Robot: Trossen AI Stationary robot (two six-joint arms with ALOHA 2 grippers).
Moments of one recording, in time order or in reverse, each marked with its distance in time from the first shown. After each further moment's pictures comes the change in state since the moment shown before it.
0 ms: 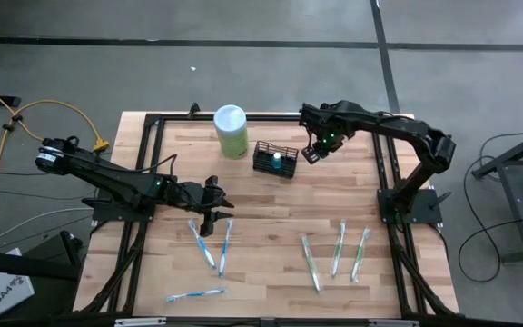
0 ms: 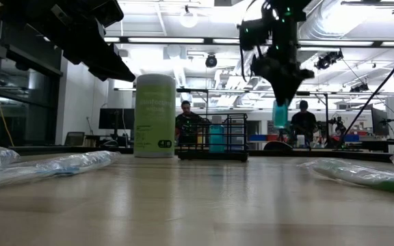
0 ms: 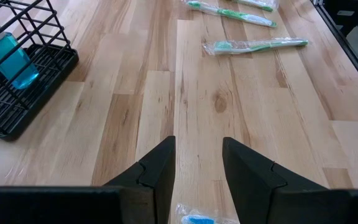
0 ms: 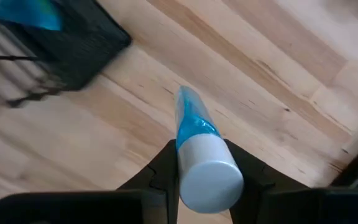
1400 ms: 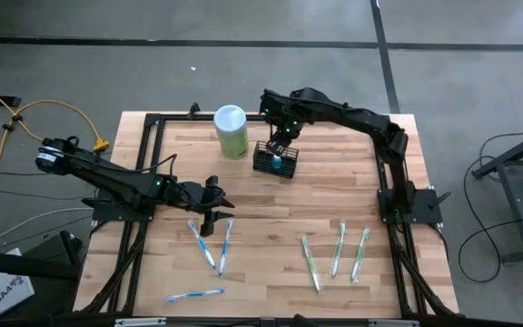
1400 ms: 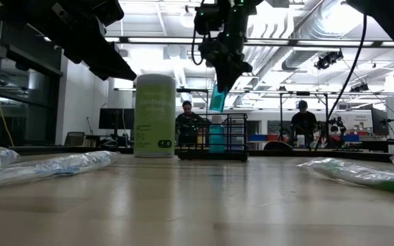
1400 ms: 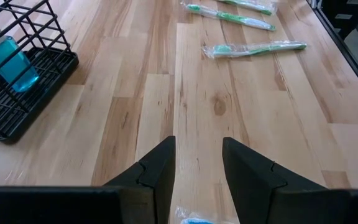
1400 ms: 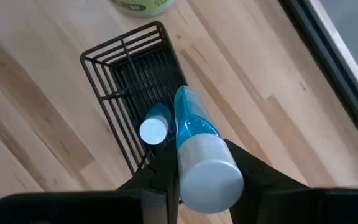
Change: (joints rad) left arm 0.000 0.000 0.000 0.010 0.000 0.000; right arm 0.085 0.395 0.628 -0.056 -0.037 -0.257
